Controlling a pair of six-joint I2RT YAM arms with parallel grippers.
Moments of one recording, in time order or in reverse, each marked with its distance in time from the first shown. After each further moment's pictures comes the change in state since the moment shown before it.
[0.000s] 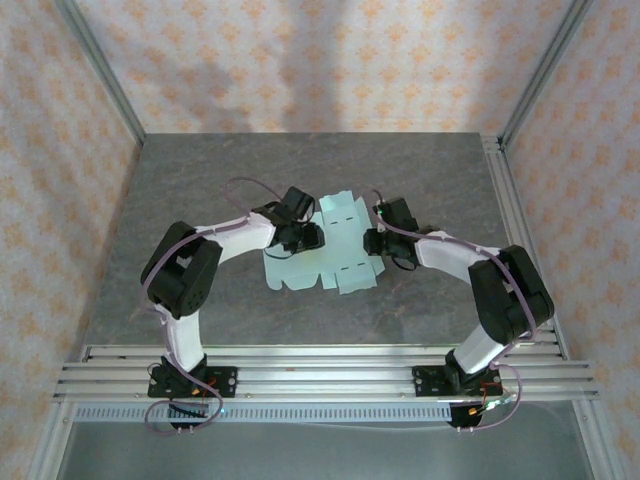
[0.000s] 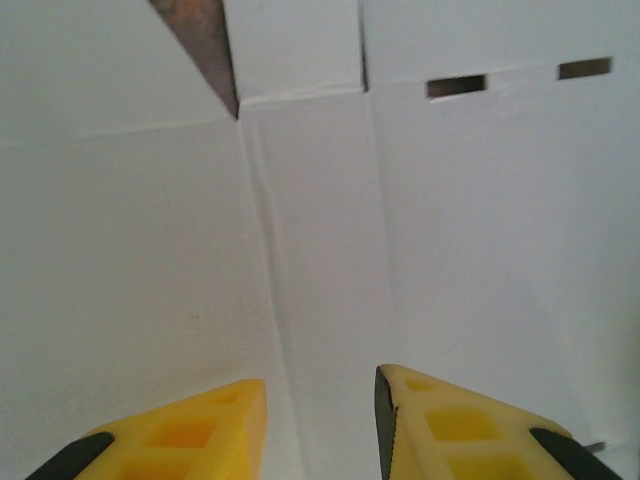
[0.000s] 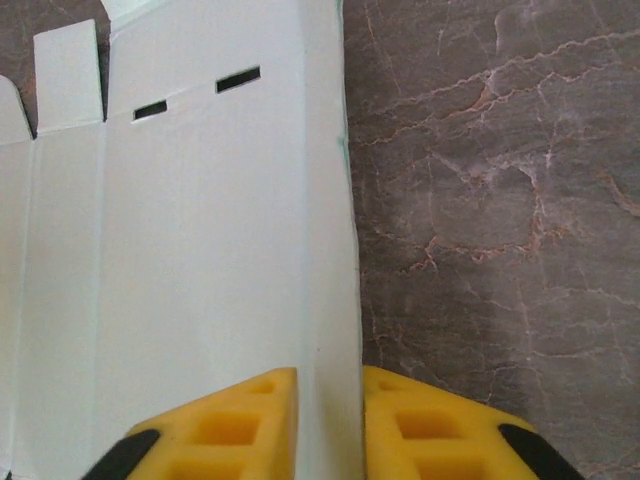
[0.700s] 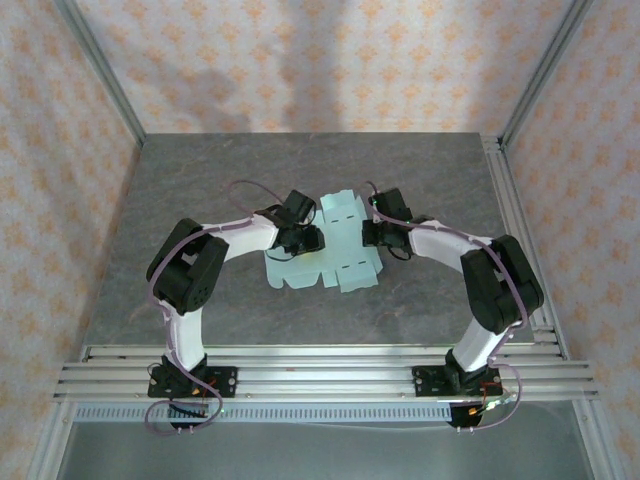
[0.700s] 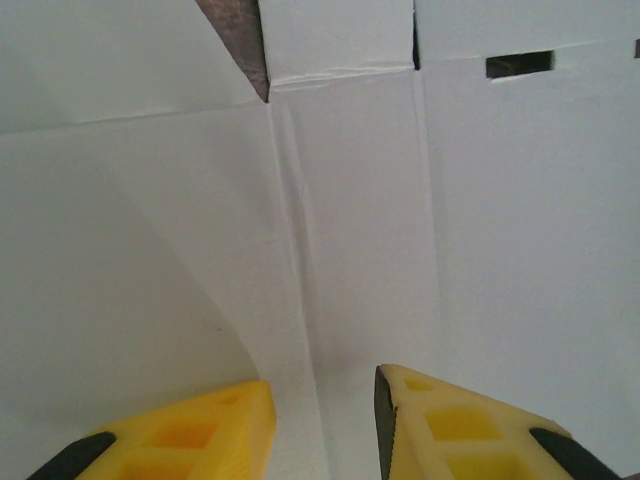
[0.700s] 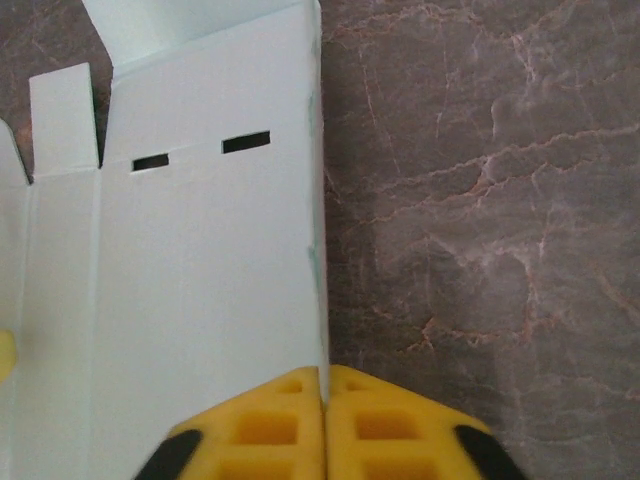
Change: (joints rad) left arm 0.000 0.034 -0.009 0.045 -0.011 0.004; right arm 0.000 0.081 0.118 -0.043 0.044 -0.037
